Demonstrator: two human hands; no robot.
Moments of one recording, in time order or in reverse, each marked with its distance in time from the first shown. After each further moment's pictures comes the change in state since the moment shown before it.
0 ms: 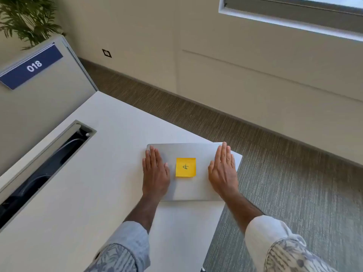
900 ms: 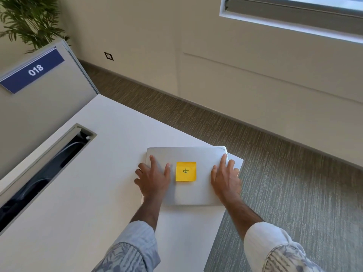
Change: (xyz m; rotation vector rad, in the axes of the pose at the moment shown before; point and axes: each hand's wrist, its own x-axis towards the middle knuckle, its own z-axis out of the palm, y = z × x) left_hand 0.009 0.013 -0.015 0.012 -0.138 -0.440; right_hand -0.003 -0.005 -0.015 -0.025 -0.159 0.296
